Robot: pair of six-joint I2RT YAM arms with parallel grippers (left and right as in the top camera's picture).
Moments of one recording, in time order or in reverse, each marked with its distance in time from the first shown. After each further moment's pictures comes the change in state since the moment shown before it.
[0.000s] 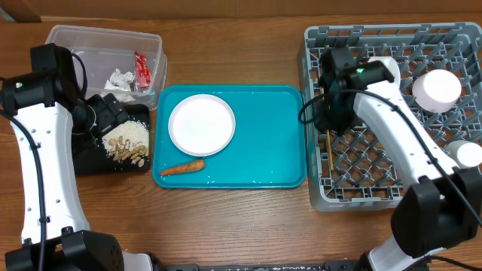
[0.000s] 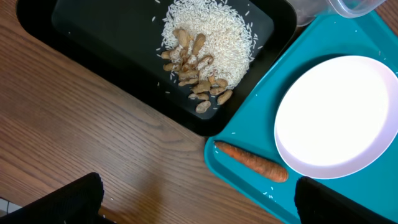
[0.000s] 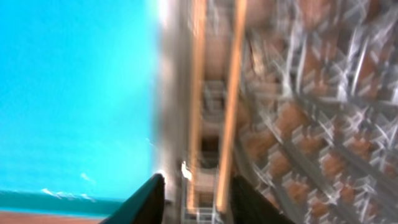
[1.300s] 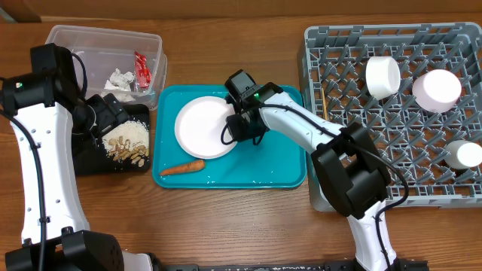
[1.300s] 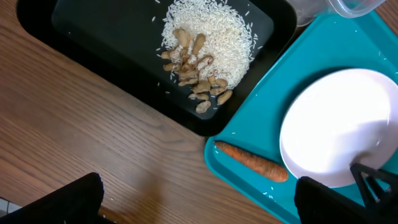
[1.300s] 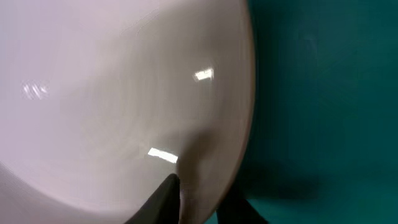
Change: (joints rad) left arm 0.000 0.000 0.000 0.000 0.000 0.000; right arm 0.367 0.435 0.122 0.362 -0.162 0.103
